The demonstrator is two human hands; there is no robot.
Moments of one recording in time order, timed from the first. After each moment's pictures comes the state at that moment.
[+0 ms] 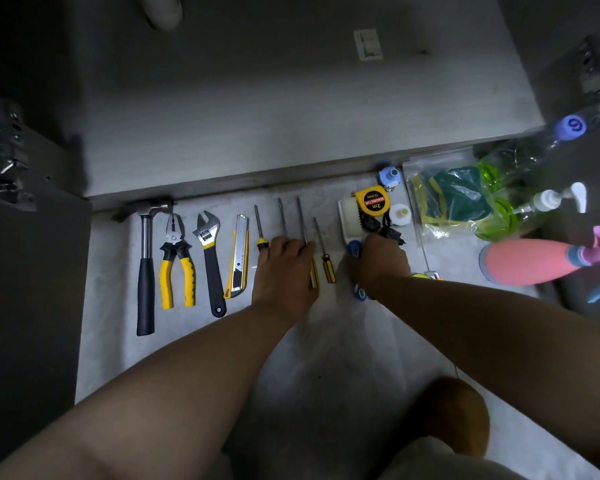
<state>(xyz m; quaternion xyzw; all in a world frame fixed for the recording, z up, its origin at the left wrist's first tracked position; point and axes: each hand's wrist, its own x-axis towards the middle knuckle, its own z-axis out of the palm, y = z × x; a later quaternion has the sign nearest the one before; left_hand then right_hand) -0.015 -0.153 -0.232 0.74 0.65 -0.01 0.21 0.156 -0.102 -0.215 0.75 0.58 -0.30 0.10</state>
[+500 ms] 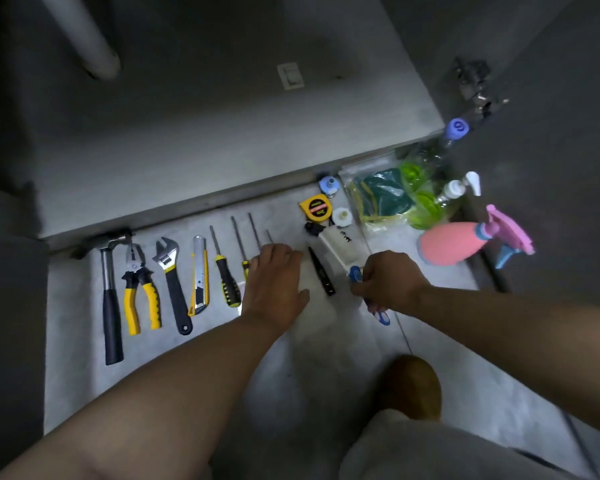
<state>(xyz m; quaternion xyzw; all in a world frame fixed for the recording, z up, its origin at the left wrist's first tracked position) 0.036 -0.156 -0.195 0.77 0.60 0.01 0.21 0.250 -0.138 -0.134 0.71 0.56 -0.40 0.15</state>
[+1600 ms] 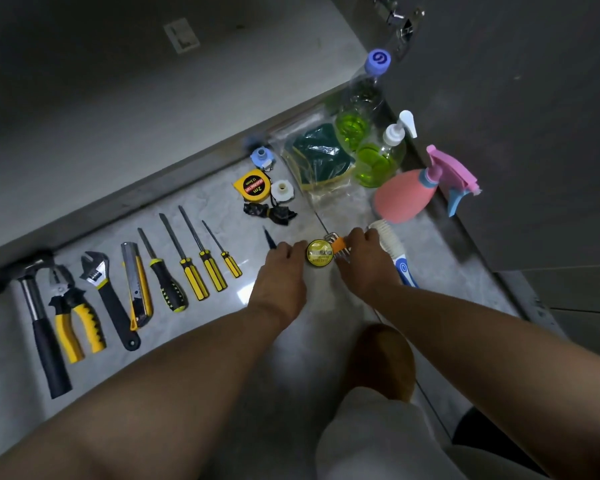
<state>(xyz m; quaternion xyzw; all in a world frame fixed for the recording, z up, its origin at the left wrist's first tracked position) 0.135 -0.169 -0.216 0.73 0.56 -0.02 0.38 0.307 -0.182 -0.226 0.79 0.53 -0.30 -0.02</state>
